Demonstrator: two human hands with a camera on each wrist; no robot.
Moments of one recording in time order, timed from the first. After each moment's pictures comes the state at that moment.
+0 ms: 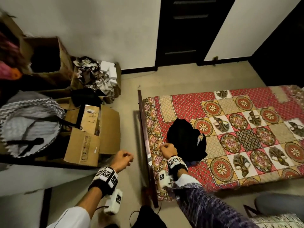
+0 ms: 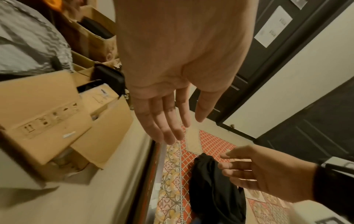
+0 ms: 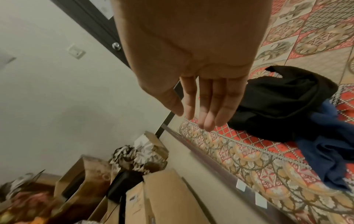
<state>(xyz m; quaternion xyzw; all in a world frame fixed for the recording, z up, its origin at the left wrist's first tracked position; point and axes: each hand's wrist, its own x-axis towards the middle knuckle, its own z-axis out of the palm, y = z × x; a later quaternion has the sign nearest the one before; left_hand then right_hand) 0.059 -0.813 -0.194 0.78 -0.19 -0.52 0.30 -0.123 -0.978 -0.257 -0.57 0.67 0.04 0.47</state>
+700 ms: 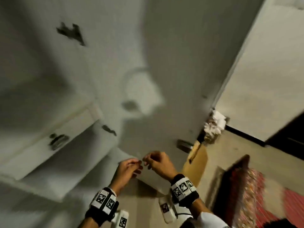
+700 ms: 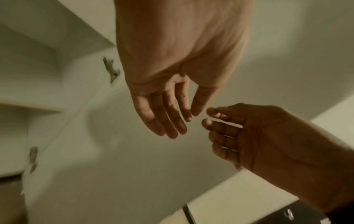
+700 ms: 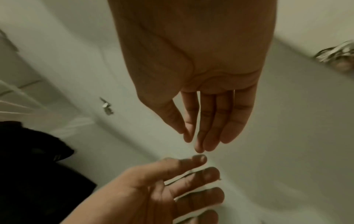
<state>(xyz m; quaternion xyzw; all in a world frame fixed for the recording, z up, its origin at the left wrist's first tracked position) 0.240 -0.365 -0.060 0.75 0.03 -0.21 0.63 0.222 -0.544 -0.033 -0.82 0.07 0.12 0.56</state>
